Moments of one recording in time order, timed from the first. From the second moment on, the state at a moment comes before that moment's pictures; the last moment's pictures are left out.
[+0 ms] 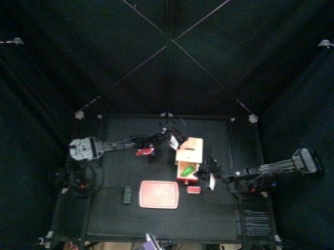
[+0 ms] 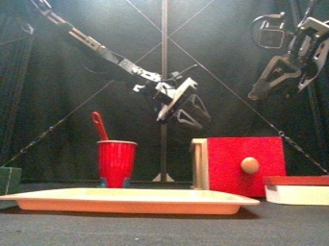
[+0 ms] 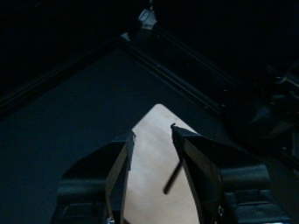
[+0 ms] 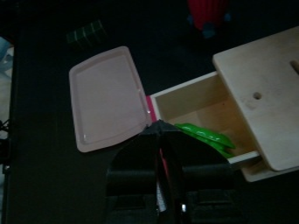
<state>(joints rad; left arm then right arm) 0.41 0.36 0.08 -0.42 -0.05 0.00 0.17 -0.65 1.09 -1.21 0.22 1.61</state>
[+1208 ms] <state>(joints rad) 0.46 0.52 -0.12 -0.51 0.30 0.00 0.19 -0.35 1.02 -1.25 0.14 1.61</state>
